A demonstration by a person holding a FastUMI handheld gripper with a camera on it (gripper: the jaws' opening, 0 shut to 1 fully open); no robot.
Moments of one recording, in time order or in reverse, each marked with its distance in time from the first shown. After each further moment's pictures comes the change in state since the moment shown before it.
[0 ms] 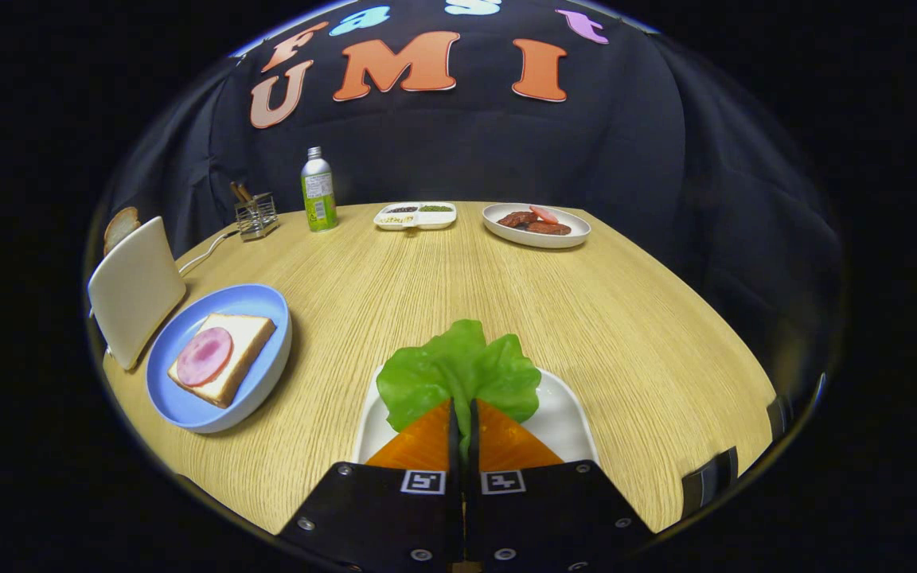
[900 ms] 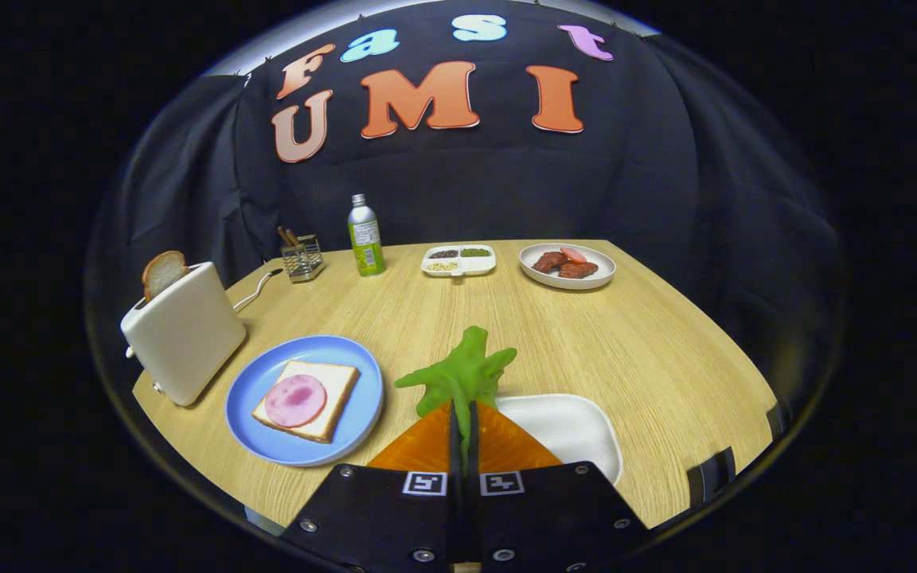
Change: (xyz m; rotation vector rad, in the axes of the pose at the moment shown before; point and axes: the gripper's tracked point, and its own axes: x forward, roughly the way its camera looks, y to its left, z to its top) arm -0.053 0.065 0.050 0.012 -0.097 0.129
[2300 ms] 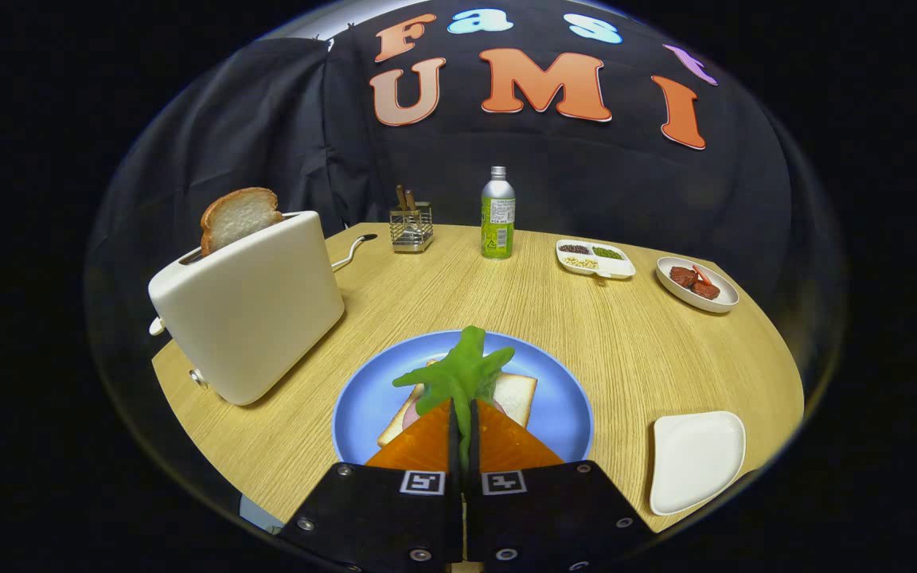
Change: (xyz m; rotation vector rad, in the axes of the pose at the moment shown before) arm 0.037 0.158 -0.022 -0.148 0.063 0.196
